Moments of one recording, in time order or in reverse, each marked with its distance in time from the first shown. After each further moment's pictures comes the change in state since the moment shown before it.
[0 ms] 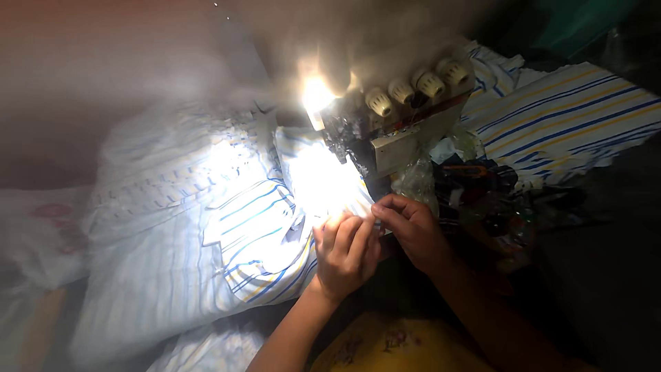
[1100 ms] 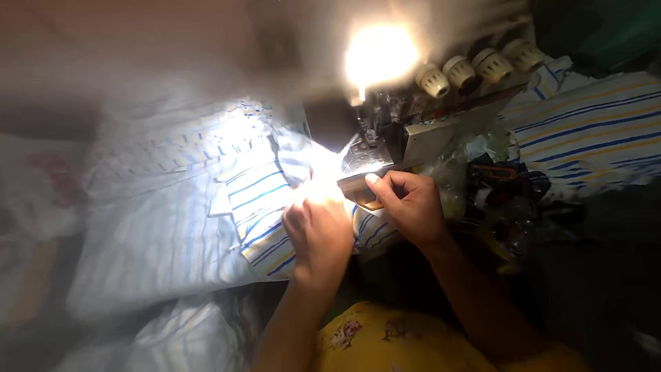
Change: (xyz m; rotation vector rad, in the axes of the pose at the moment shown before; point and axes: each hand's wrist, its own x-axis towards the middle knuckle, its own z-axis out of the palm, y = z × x) left_hand 0.068 0.006 -0.054 0.506 -0.385 -0.634; right_hand 0.026 -0.008 0.036 -0.533 0.049 -0.318
